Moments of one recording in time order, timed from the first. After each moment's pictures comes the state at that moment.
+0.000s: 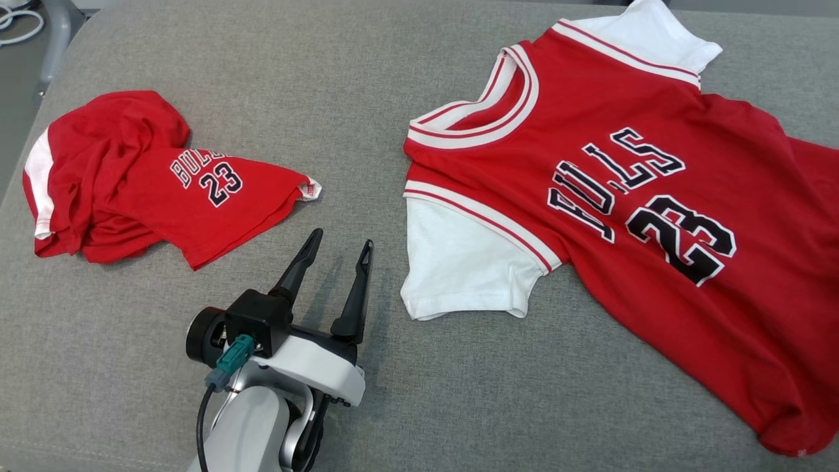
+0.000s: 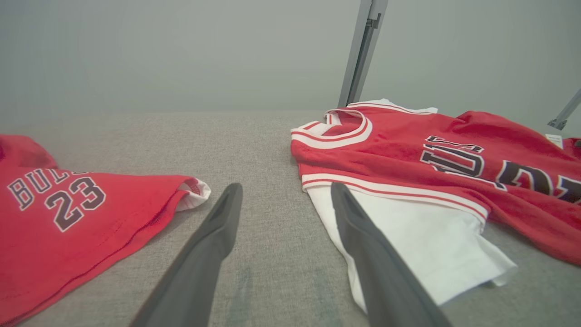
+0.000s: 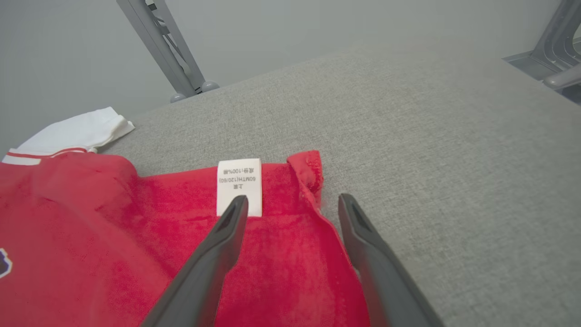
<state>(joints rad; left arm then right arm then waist) -0.30 0.05 -0.34 0.33 -0.28 -0.02 -0.26 -0.59 -0.34 -0.27 0.80 0.37 0.13 -0.01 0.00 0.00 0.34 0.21</state>
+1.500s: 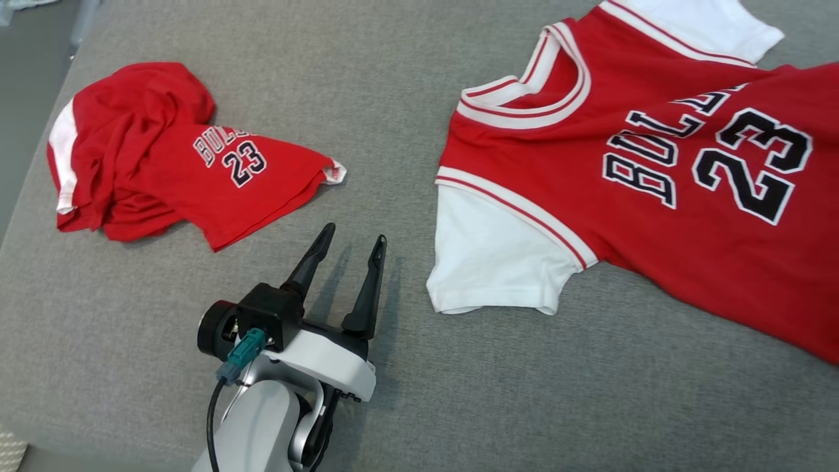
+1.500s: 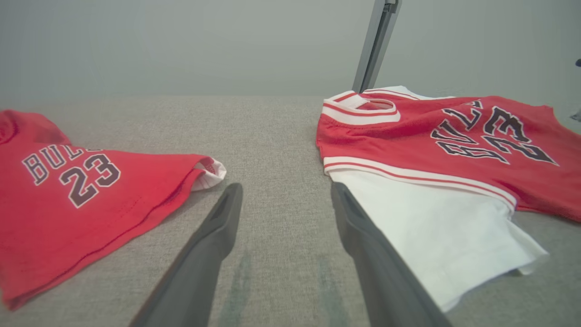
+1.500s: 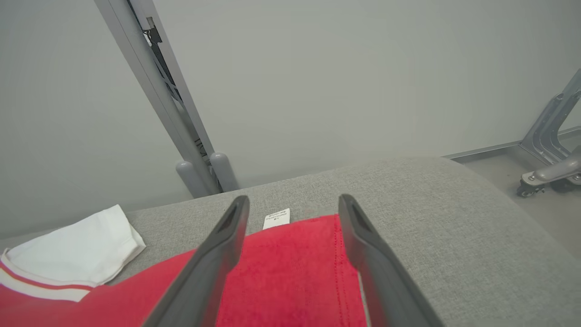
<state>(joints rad) -0.32 0.05 -0.39 0.33 -0.31 0.01 -0.26 -1.05 -0.50 -0.18 1.16 0.24 0.13 -0.11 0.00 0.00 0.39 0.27</state>
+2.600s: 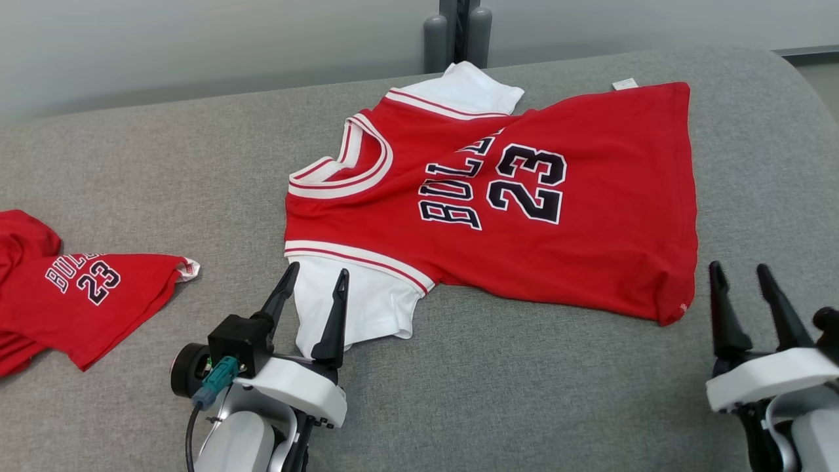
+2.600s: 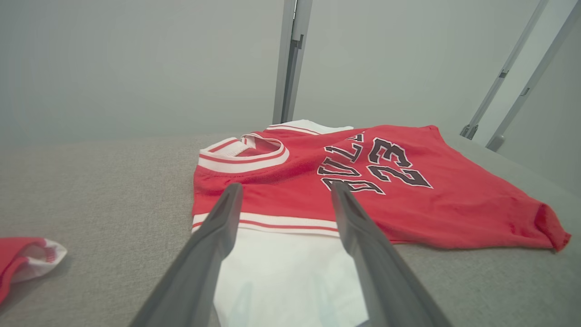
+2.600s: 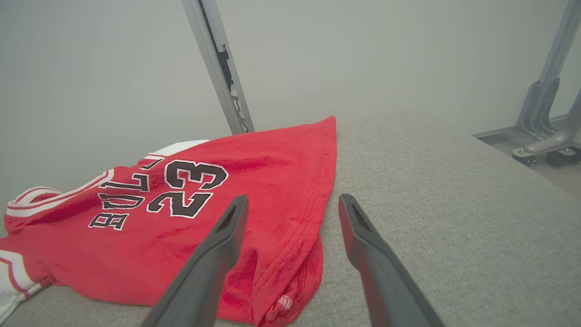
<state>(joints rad) -0.25 0.05 -0.29 0.38 -0.29 0.00 -0.26 -0.24 -0.21 0.04 0.44 0.44 0.13 -0.26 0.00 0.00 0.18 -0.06</state>
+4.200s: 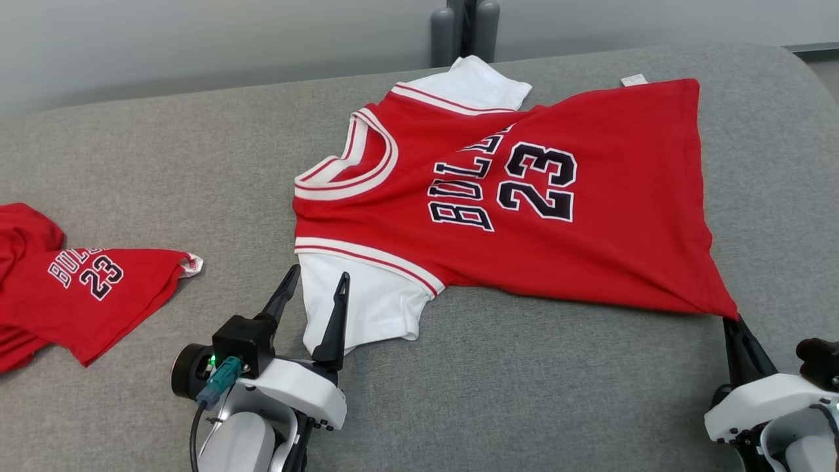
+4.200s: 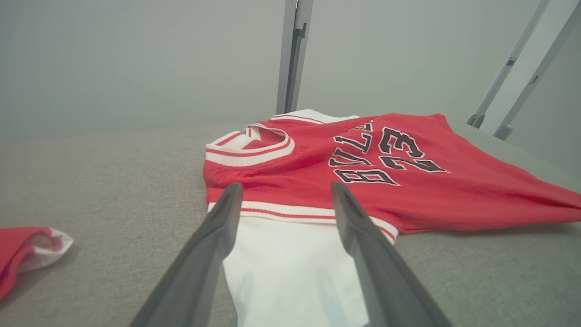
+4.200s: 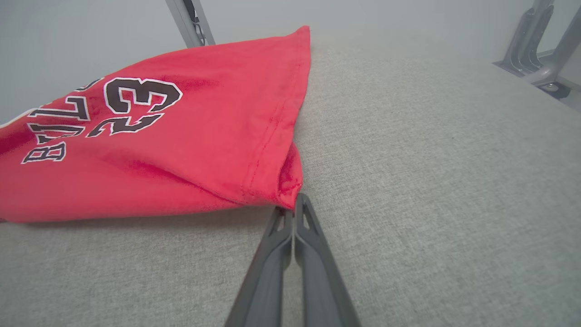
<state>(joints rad) -0.25 0.05 -0.29 0.41 -0.27 -0.01 -0.26 -0.24 -0.17 0.02 0.65 0.38 0.13 -0.26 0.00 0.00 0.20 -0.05</state>
